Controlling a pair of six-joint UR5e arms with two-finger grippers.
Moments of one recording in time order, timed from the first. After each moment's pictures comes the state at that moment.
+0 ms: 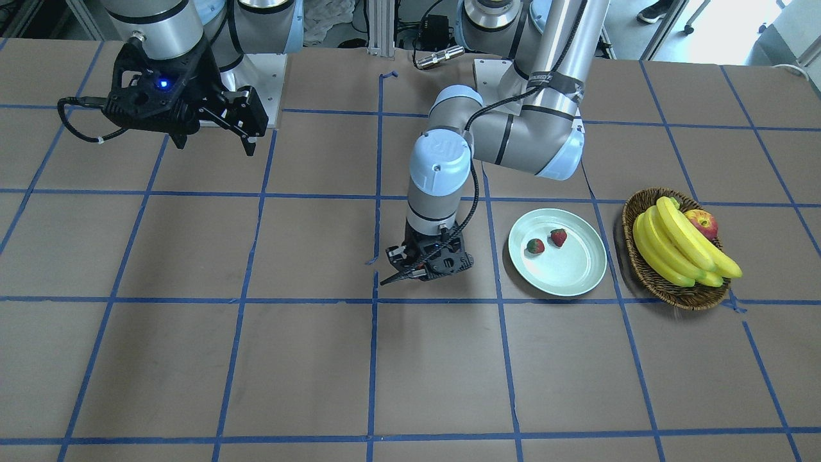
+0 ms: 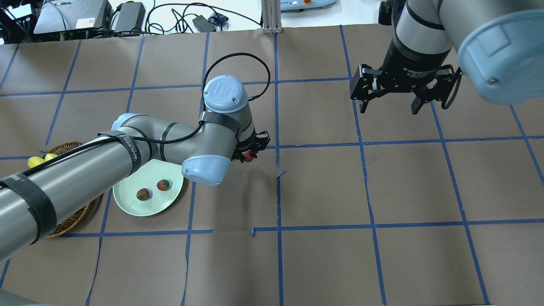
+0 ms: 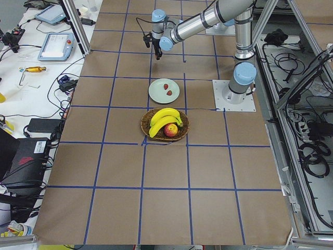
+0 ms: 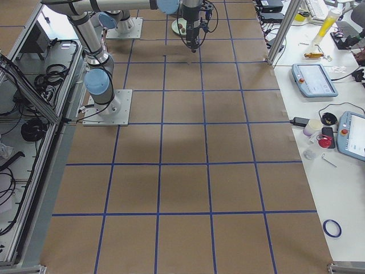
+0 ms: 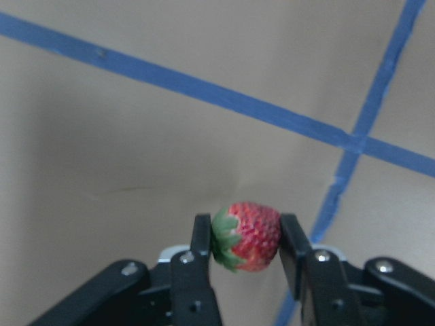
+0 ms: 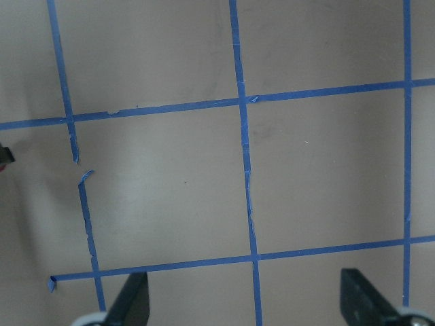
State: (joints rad) left arm -1.83 -1.94 -1.89 -0.85 1.60 -0.57; right arm 1.64 -1.61 1.60 -1.56 -1.59 0.16
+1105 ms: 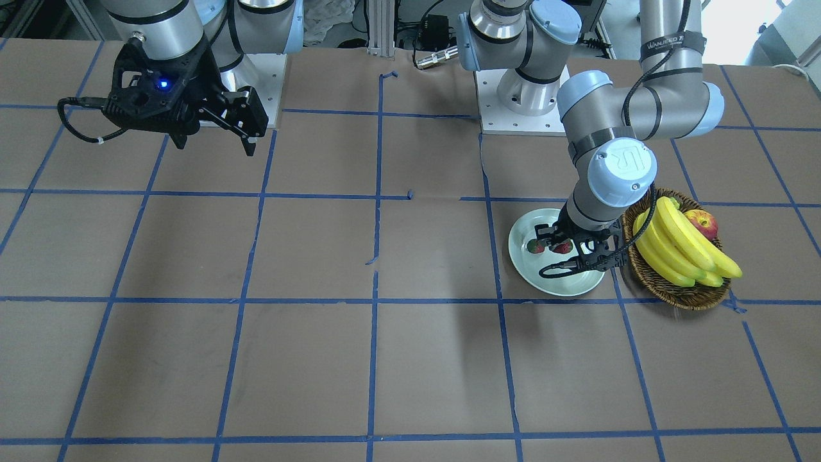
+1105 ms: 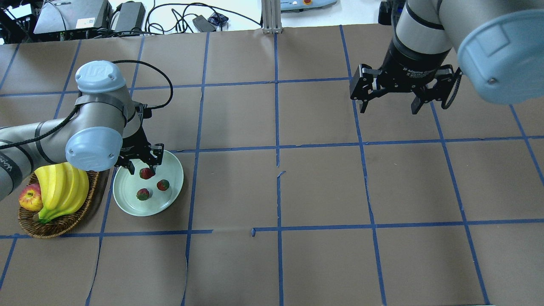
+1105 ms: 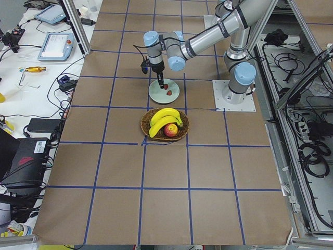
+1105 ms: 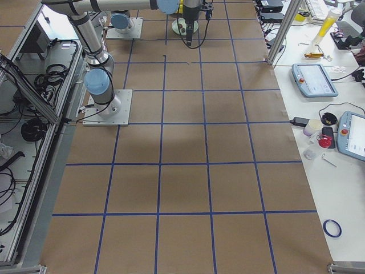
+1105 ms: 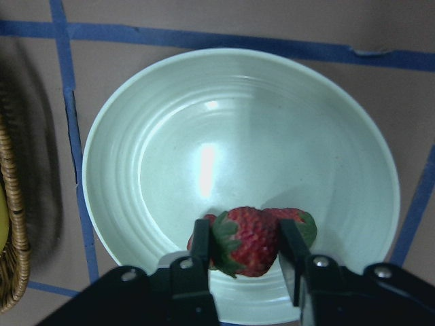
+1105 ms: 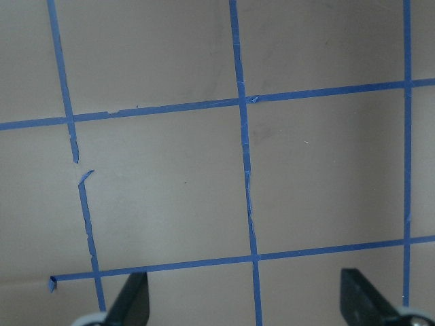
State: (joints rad) left arm -1.43 -1.76 -1.99 -1.11 1.75 0.02; right arm 1.64 -1.61 1.60 -1.56 -1.59 0.16
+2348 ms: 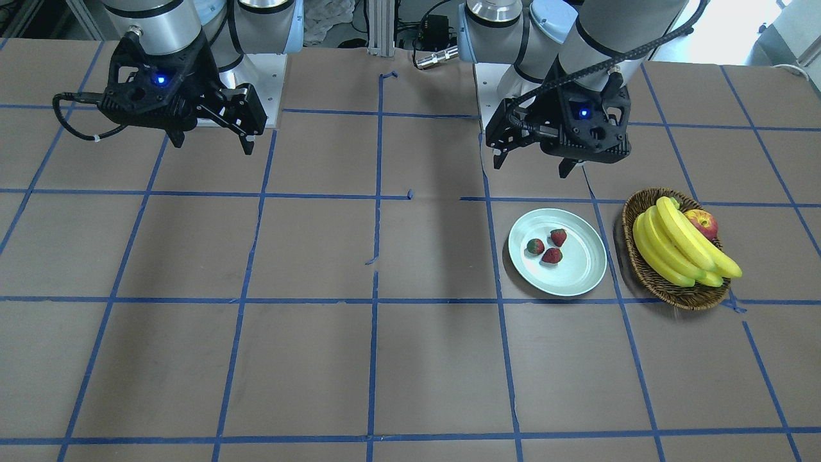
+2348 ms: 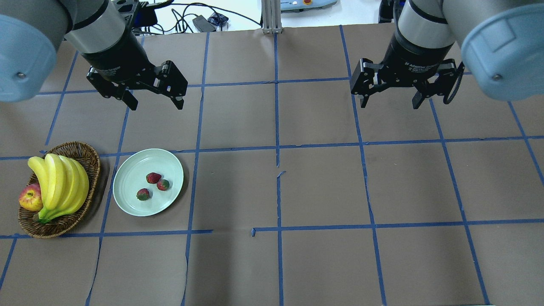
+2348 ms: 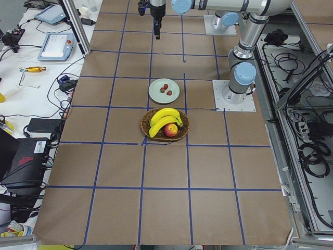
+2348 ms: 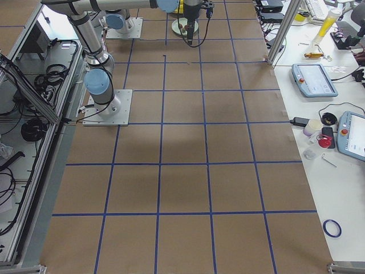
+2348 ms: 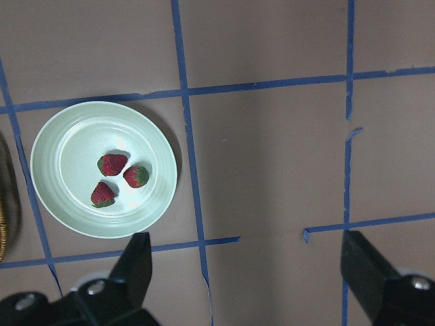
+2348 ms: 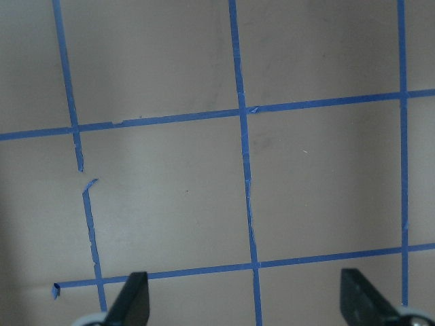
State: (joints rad) left arm -1.60 -1.57 -1.56 -1.59 1.52 0.05; right arm 1.64 -1.61 1.58 -1.57 -1.59 0.16
